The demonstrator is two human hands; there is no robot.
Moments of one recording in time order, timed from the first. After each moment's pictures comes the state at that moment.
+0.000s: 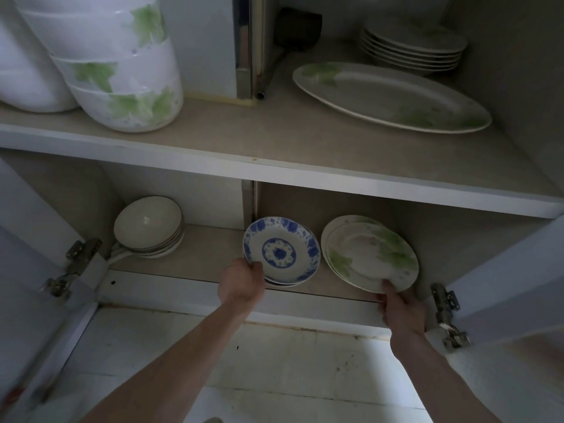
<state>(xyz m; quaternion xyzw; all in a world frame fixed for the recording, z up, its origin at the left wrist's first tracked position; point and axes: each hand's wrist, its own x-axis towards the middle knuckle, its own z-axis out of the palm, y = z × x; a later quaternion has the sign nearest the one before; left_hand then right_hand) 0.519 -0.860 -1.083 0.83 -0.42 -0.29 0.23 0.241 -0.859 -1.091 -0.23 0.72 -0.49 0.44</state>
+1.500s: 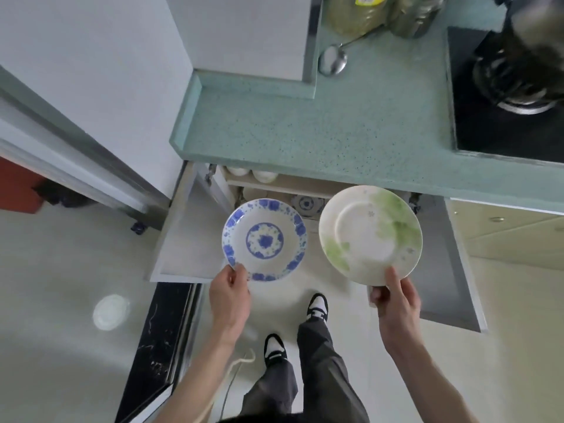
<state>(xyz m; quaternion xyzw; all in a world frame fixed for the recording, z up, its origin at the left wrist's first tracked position) 0.574 -0.476 -0.387 0.79 -0.20 -0.41 0.41 0.295 -0.521 -0.379 -0.23 0.65 -0.45 0.57</state>
